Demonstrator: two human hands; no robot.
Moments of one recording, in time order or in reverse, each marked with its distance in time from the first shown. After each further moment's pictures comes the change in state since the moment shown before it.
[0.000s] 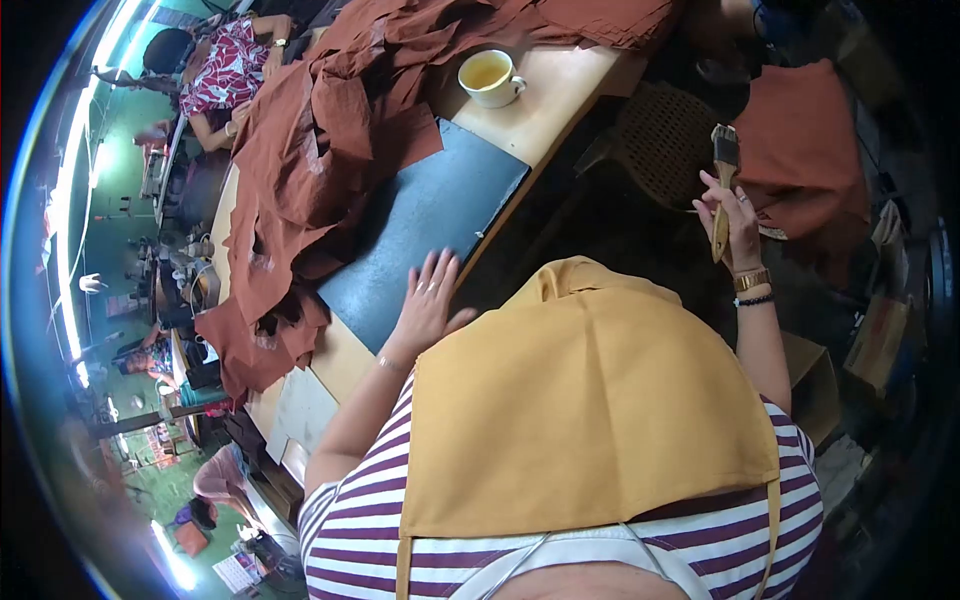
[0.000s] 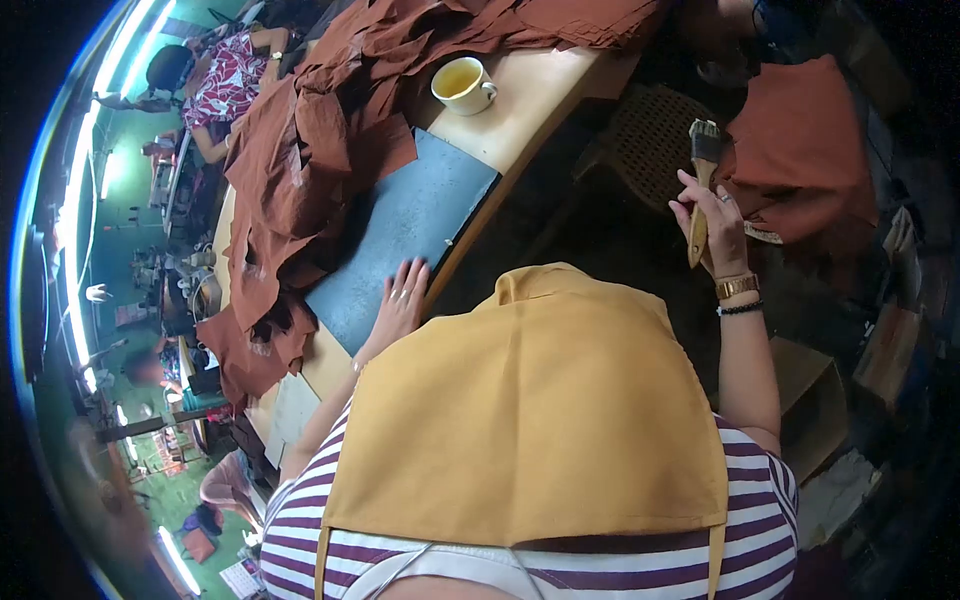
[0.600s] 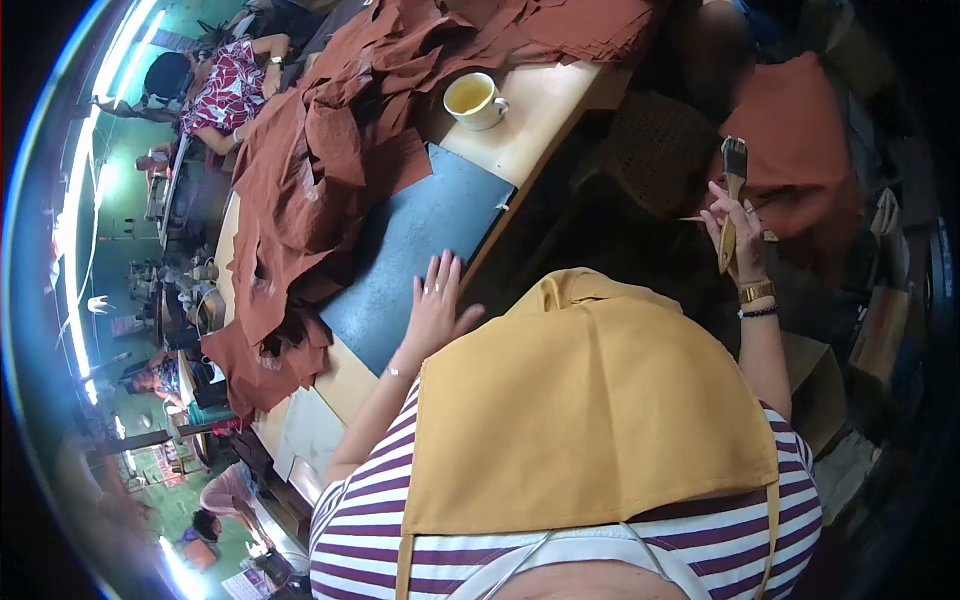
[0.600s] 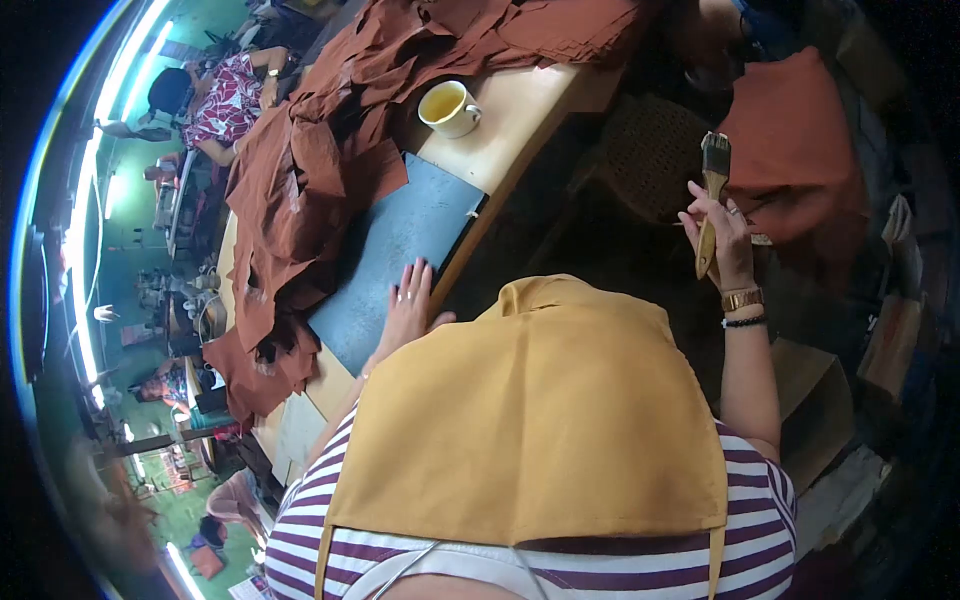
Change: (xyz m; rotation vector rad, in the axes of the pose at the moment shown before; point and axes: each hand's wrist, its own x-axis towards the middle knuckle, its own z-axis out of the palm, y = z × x) left_hand 0.034 0.017 -0.001 0.012 0.020 -0.074; right_hand -0.015 0.014 -0.018 -0.015 0.014 0.124
